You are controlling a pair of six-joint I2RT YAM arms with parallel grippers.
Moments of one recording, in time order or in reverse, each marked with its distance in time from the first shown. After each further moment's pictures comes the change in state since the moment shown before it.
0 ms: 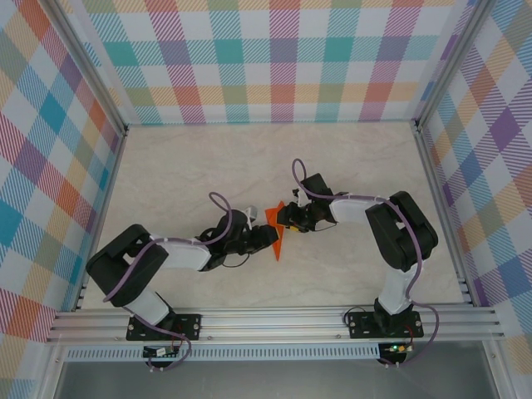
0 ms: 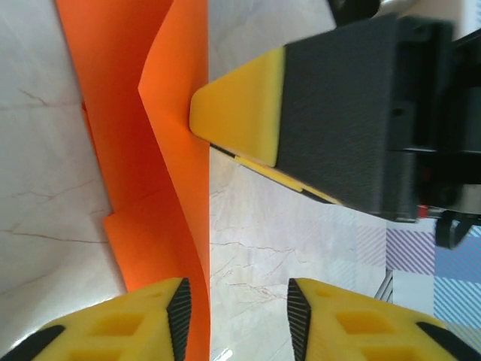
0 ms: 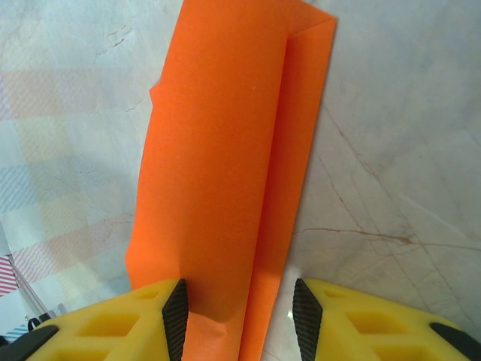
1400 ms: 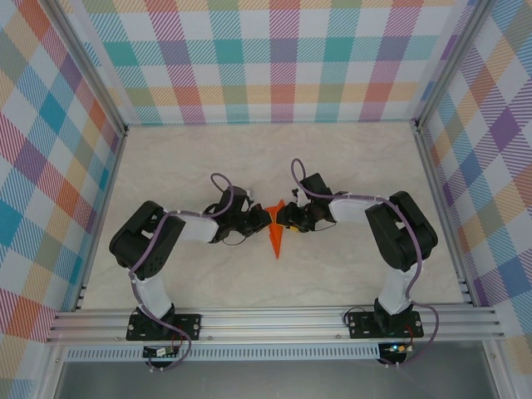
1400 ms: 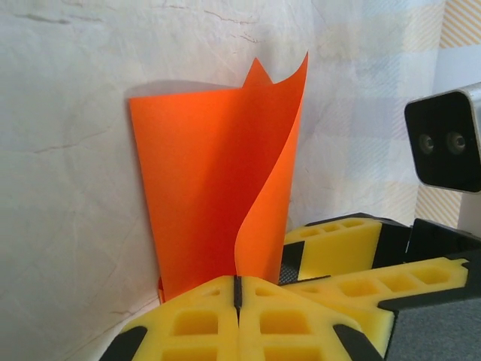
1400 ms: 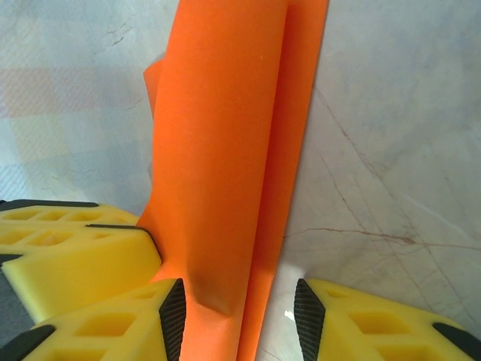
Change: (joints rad) left arm 0.166 0.257 0.272 -0.172 0.138 0.078; right arm 0.004 0.001 0.009 -0.018 0.010 -0.007
